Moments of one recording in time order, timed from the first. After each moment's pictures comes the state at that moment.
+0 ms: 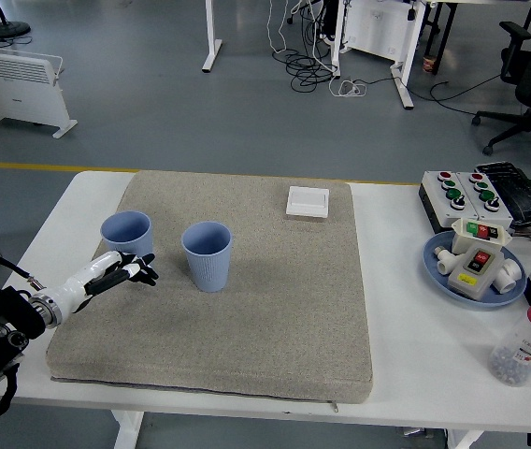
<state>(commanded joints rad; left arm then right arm) -0.62 0.46 -0.84 -0.83 1.16 -0.21 -0.20 0.14 -0.10 1.19 0.18 -0.53 -0.19 -0.27</state>
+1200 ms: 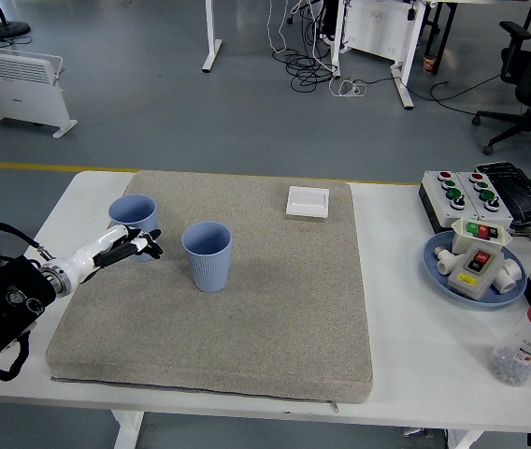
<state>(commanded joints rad) -0.81 0.40 -0.68 -0.60 1.11 -0.21 -0.28 0.13 -0.09 1.16 0.18 -0.53 -0.19 -0.28</state>
